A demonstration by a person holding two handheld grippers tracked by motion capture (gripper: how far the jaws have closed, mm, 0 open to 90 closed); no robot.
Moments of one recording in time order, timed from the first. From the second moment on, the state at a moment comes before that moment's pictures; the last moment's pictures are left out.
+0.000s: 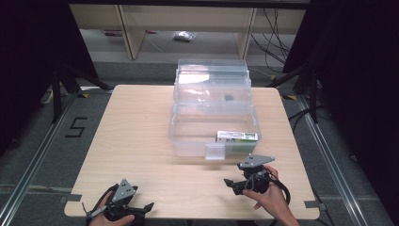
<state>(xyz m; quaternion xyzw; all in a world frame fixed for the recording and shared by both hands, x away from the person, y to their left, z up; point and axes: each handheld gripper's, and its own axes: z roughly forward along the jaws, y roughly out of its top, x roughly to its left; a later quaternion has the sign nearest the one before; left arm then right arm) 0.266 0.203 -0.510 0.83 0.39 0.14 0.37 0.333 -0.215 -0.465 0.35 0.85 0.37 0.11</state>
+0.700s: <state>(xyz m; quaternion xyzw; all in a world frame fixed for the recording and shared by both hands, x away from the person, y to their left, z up) 0.266 0.203 -0.512 0.83 0.39 0.14 0.37 0.310 -0.216 -0.488 0.36 0.86 0.35 0.10</state>
